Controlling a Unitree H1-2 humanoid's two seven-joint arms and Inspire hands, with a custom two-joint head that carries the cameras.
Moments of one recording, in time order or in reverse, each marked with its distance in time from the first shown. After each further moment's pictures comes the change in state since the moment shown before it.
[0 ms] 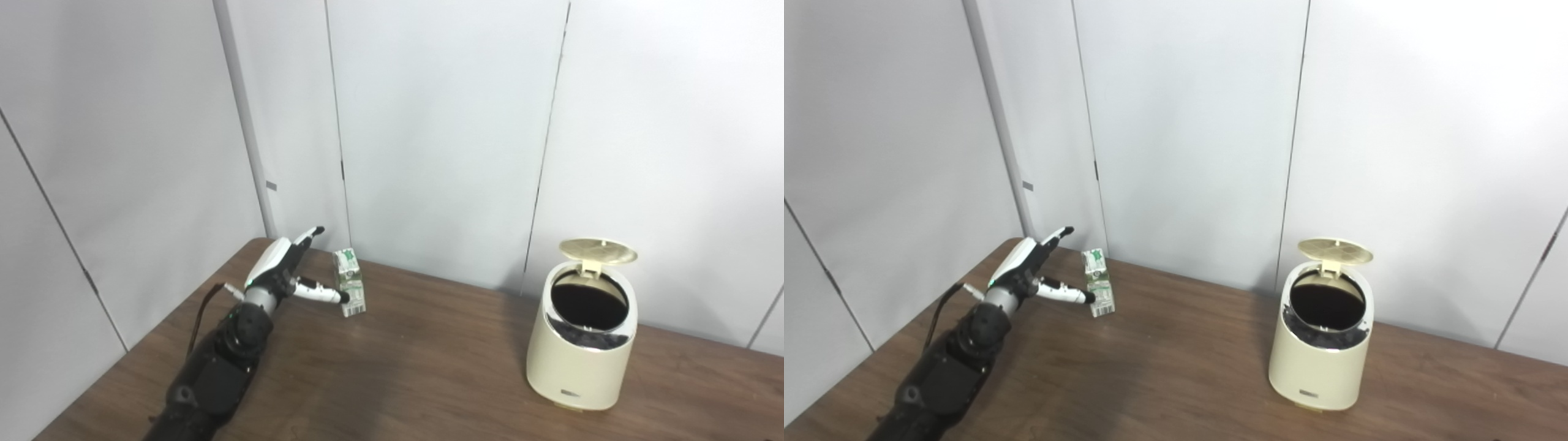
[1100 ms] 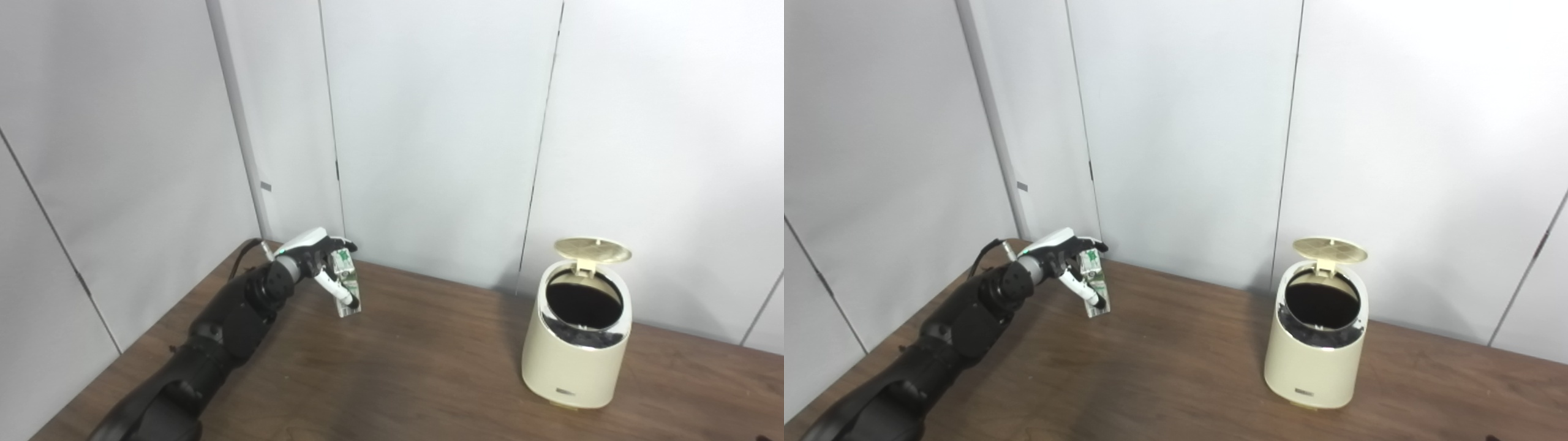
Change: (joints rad) left arm -0.229 0.068 -0.287 0.195 0.137 0.049 -0.223; right arm 0.013 0.013 0.005 -0.016 -0.014 0.003 -0.008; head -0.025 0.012
